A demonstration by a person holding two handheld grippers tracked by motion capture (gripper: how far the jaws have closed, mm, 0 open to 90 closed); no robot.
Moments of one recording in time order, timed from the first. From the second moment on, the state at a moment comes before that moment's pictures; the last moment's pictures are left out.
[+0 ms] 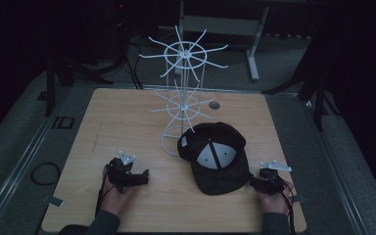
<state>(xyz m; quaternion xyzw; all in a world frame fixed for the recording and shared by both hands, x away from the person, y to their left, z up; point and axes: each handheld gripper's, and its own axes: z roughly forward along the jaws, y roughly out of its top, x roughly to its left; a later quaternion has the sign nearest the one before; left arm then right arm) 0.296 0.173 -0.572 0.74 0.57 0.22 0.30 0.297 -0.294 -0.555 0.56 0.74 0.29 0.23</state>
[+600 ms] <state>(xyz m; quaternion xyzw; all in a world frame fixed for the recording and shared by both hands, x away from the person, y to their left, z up) 0.296 0.173 -0.572 0.74 0.57 0.22 0.30 0.280 -0.307 -0.515 0.56 0.70 0.38 0.22</state>
